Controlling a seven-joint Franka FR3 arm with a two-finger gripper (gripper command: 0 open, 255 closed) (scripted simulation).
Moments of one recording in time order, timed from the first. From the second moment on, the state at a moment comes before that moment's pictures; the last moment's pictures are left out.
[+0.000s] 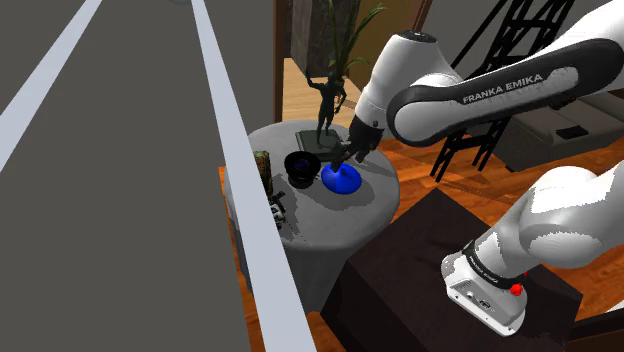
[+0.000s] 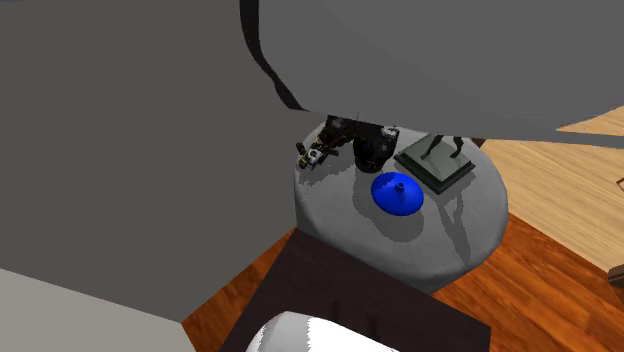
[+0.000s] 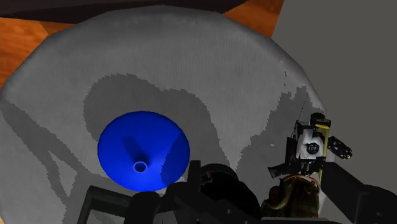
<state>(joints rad) 0.11 -0.37 0.28 -2.65 0.20 2.44 0.30</state>
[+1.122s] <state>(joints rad) 0.25 0.32 0.30 -2.38 -0.14 2.90 0.73</state>
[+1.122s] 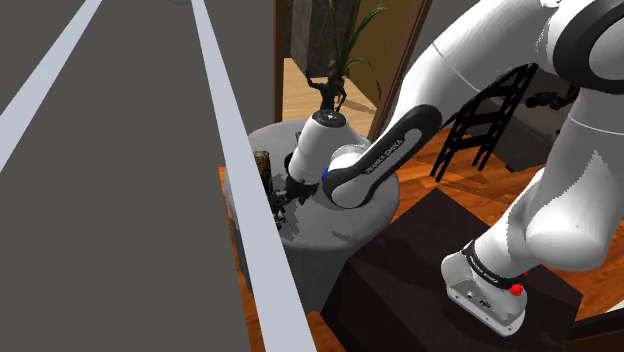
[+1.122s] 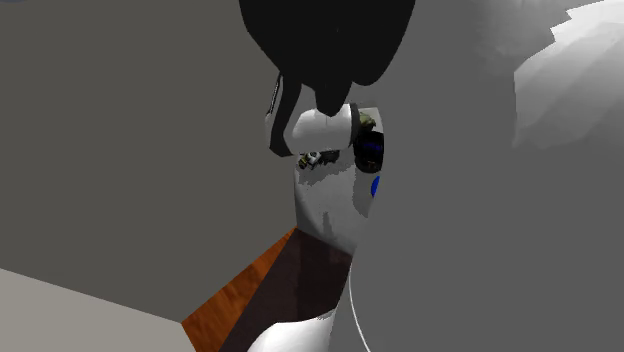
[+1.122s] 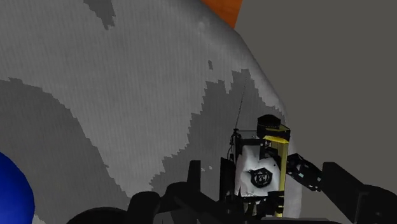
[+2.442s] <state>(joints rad) 0.37 0.54 0.19 -2.27 -0.22 3.02 0.82</state>
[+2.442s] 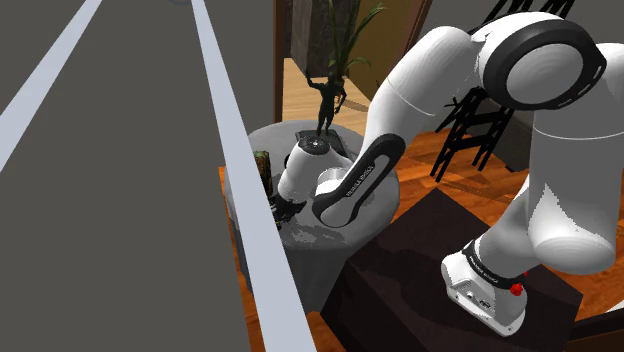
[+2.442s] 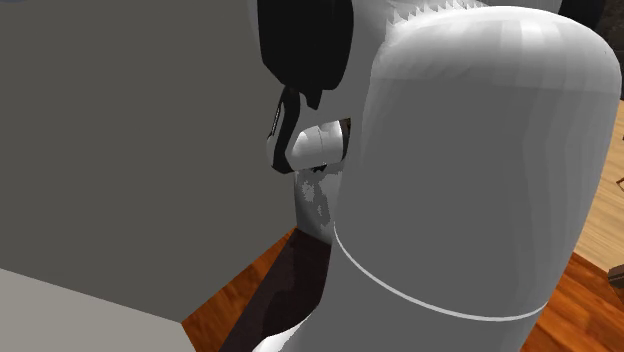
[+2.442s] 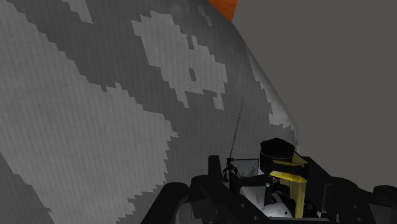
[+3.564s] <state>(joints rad) 0.27 0.34 0.31 -2.32 -0.14 2.86 0.76</state>
